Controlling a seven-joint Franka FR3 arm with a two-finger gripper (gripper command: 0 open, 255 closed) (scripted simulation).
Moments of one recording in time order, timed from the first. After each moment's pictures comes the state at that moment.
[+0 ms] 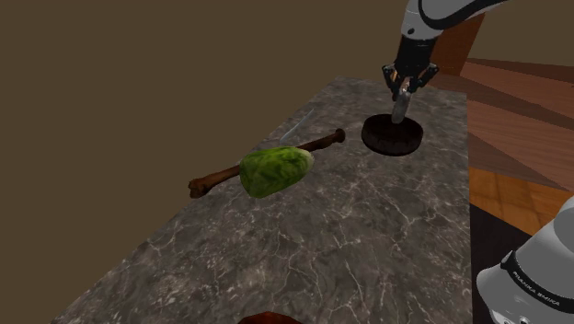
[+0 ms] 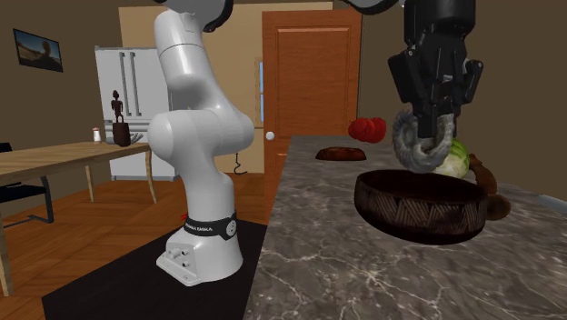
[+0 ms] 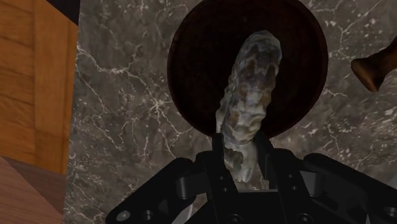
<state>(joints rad) -0.23 -0.41 0.11 -2.29 -0.08 1.97 0.67</state>
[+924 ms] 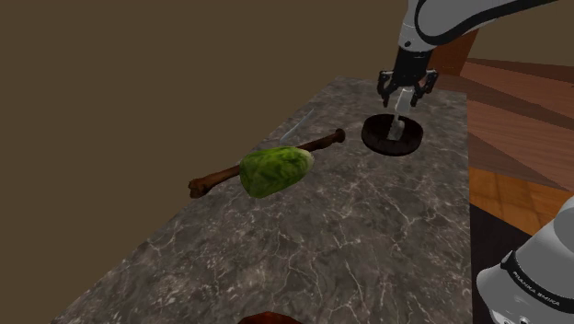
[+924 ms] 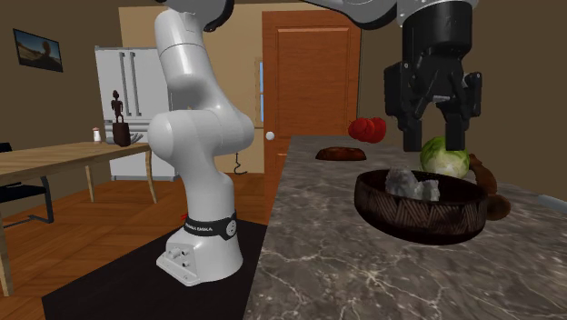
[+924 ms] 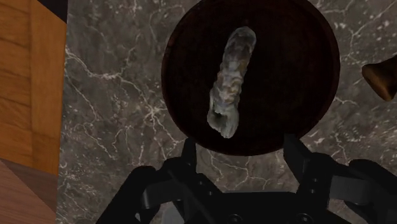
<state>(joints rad) -0.23 -0.40 0.11 -2.35 -0.08 2.04 0.68</state>
